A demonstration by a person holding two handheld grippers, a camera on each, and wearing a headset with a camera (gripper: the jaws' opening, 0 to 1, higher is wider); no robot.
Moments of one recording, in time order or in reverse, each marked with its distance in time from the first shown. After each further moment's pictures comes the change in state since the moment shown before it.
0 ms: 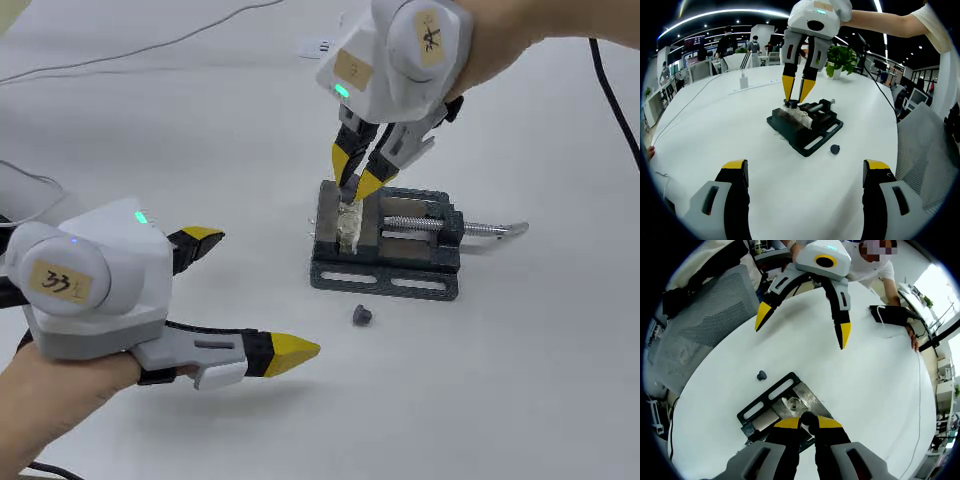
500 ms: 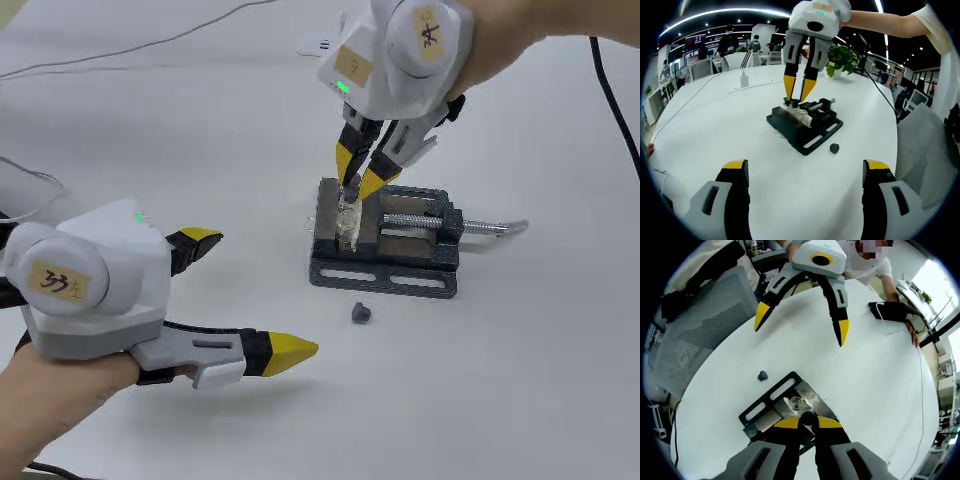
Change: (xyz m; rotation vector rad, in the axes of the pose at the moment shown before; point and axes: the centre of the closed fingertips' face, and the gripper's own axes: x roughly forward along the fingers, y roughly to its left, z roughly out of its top) left arm 0.000 0.003 -0.005 -0.012 0.000 0.000; right arm 0.004 0.005 -0.002 0.028 0.001 0.013
